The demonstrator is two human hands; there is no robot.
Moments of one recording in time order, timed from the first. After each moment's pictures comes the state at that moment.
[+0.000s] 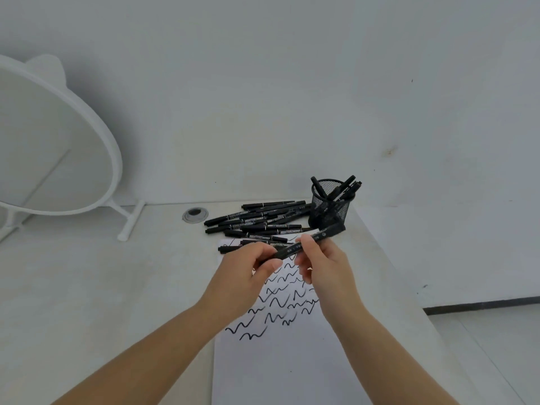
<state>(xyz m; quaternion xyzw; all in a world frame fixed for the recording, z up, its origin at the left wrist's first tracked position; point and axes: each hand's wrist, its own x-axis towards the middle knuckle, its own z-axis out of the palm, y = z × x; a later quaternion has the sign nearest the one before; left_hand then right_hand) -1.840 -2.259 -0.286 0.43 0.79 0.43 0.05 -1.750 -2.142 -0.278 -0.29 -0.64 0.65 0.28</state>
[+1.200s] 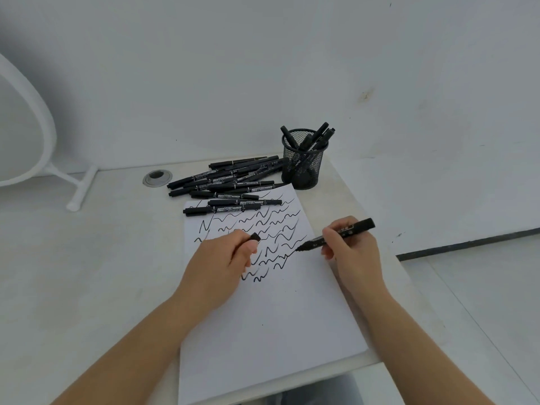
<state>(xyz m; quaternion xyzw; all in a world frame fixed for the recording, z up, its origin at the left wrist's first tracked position) -1.815 -2.261 -0.321 0.41 0.82 0.38 0.10 -1.684 -2.089 -0.337 -0.30 -0.70 0.55 0.35</state>
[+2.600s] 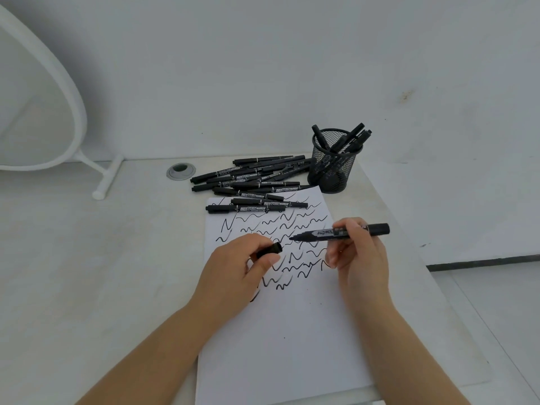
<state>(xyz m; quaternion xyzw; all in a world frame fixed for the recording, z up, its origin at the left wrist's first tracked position) -1.820 -2.268 -0.334 0.42 0.79 0.45 0.06 -1.718 -2.116 -0.327 -0.22 -0.51 0.75 0.36</state>
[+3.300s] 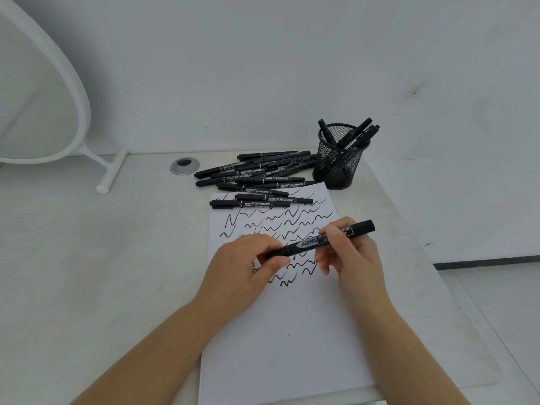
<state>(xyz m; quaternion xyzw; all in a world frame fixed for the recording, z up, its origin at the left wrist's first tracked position) -1.816 -2.267 -0.330 0.45 0.79 0.42 0.05 -1.718 -2.126 -0.326 -0.18 -0.63 0.69 0.30</state>
